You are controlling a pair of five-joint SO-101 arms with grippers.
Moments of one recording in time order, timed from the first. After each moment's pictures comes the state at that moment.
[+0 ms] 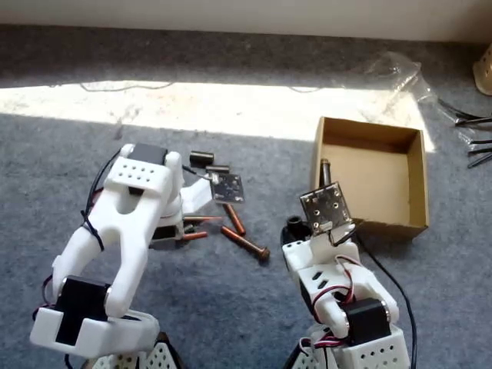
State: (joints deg) left arm 5.2 -6.7 27.3 89.8 -64.0; right arm -20.7 -91.1 73.9 63.7 8.2
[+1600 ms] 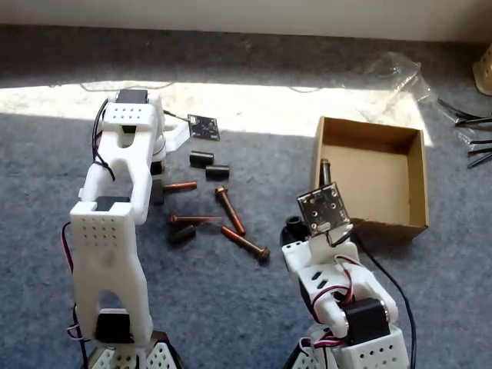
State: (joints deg) left arm -5.8 42.7 -29.0 94.5 -74.6; right arm -20.7 -91.0 75.2 62.8 10.2
